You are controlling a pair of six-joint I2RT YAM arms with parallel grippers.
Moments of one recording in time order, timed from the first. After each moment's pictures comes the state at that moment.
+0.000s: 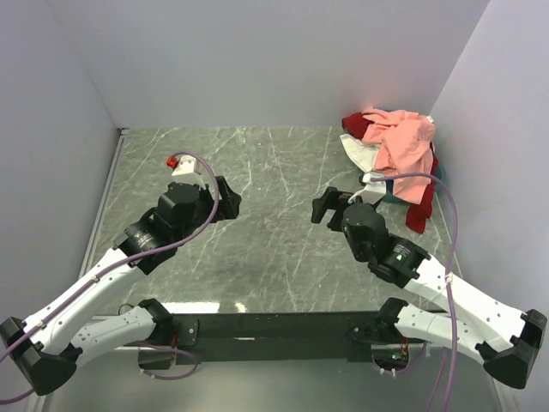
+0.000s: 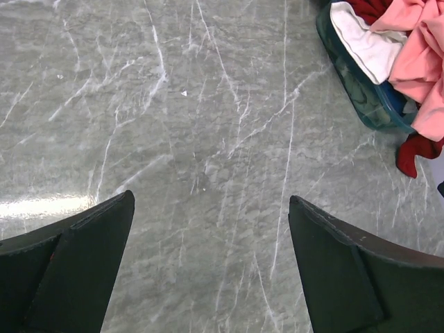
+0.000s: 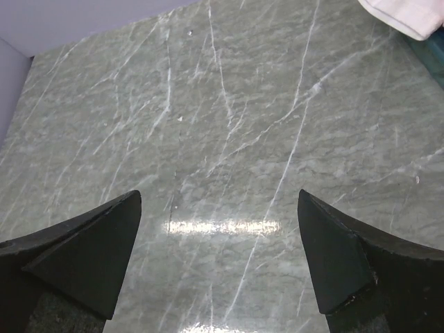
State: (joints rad) left arm -0.72 0.91 0.95 -0.43 -0.35 -0.60; right arm 0.85 0.85 0.80 -0.32 0.66 0.62
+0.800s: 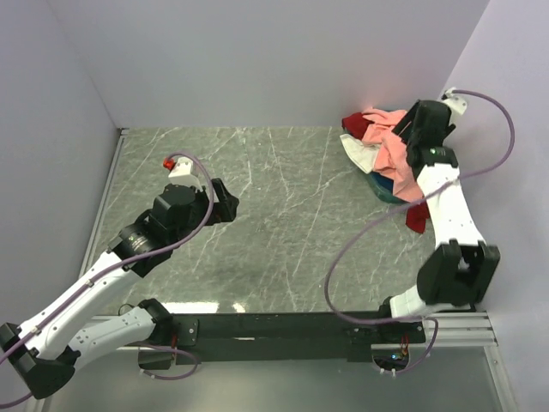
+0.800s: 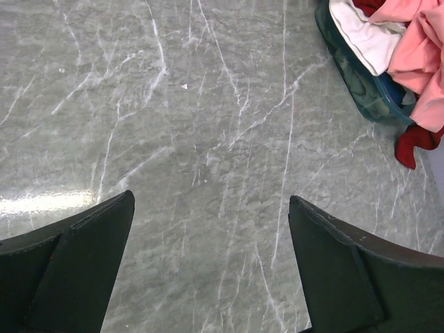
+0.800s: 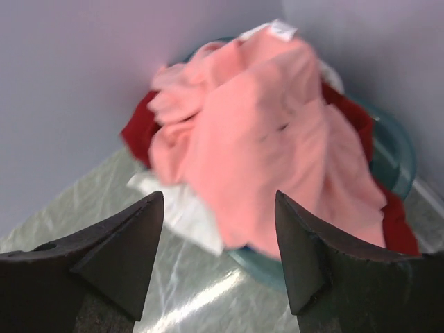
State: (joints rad) left arm -0.72 0.89 0.96 -0.48 -0.34 -0.60; right arm -0.04 1.44 1.38 -0.31 0.34 0.46
